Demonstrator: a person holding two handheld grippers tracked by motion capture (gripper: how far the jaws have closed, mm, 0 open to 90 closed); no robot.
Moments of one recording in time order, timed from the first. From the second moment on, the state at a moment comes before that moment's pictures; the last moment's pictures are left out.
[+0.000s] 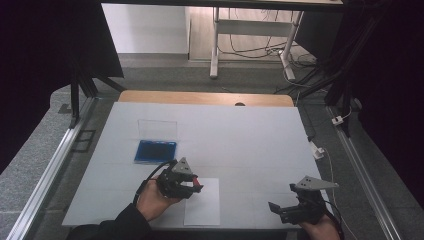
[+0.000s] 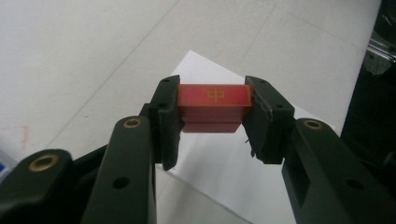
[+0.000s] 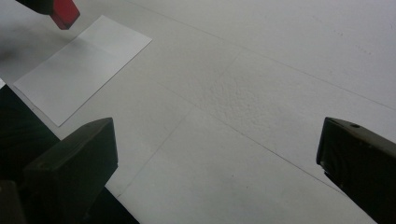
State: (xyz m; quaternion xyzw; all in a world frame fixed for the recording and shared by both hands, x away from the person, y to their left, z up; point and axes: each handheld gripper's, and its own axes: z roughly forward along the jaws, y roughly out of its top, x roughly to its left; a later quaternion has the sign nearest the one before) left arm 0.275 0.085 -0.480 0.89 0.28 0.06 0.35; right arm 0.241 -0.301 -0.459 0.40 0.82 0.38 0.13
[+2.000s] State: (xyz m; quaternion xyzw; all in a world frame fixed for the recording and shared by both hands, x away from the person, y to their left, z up) left arm 0.262 0.067 -0.516 0.89 0.28 0.07 0.35; right arm 0.242 -0.299 -0.459 0.40 0.83 0.37 0.13
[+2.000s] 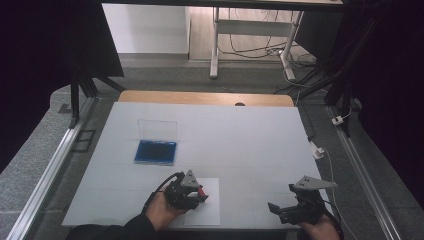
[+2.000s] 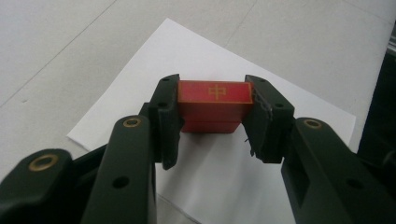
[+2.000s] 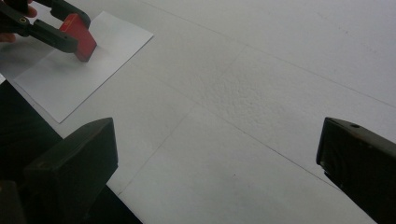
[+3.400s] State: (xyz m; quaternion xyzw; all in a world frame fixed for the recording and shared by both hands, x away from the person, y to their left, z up) left arm 0.266 0.068 -0.498 0.89 0.29 0.06 0.35; right arm 0.242 -0.299 -0.460 0.40 0.83 0.37 0.13
